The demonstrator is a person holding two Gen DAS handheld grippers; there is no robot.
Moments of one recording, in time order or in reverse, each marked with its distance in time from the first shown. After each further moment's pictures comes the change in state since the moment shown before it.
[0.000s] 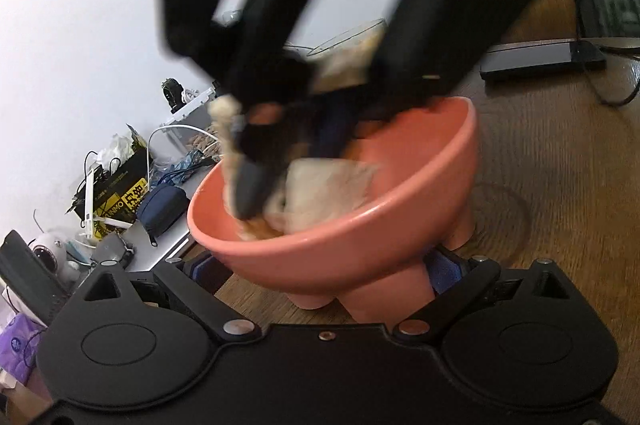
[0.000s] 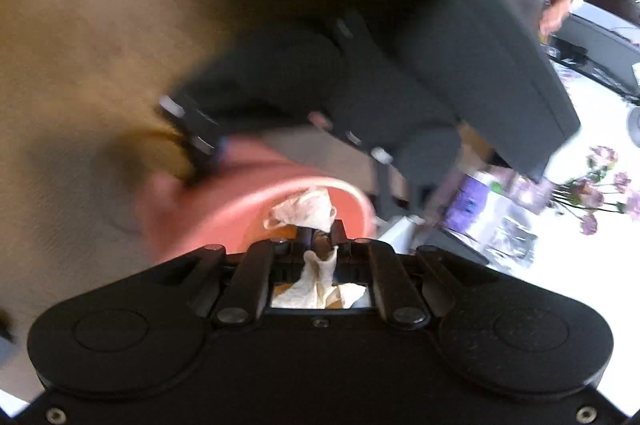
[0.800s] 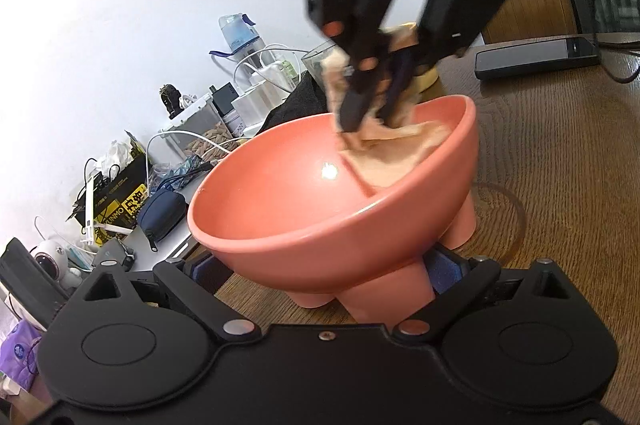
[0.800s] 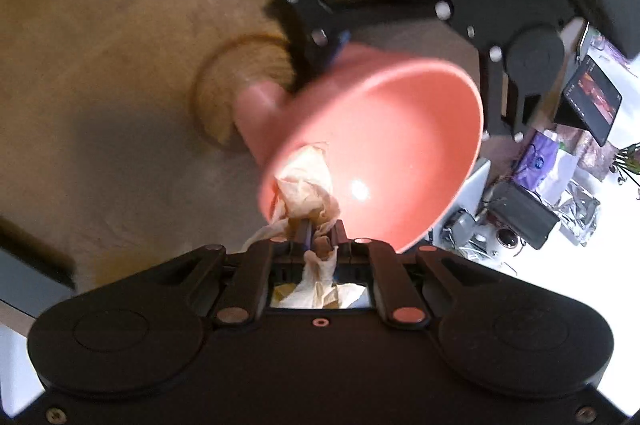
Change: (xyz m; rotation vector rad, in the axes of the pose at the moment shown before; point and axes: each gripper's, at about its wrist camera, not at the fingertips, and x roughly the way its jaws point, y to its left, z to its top) left arm -0.005 -0.007 0.001 0.005 -0.004 -0.005; right arm -0.044 0.040 -0.038 0.015 0.071 0.218
